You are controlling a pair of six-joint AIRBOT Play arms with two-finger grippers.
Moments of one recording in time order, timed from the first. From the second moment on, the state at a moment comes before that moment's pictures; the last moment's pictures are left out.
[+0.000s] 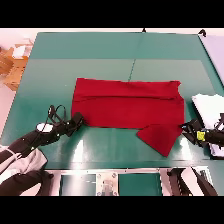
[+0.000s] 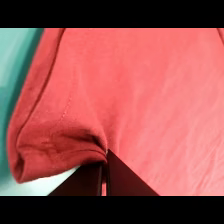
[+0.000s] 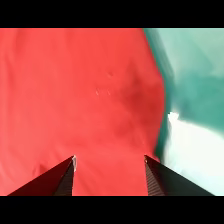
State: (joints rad) left arm -0.35 -1.09 0.33 0.23 -0.28 -1.47; right arm -0.82 -0.82 0.40 -0.97 1.14 1.43
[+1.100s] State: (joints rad) left arm -0.35 -1.07 0.35 0.23 -0.29 -1.37; right arm -0.86 -1.09 0.34 -0.81 1.14 1.18
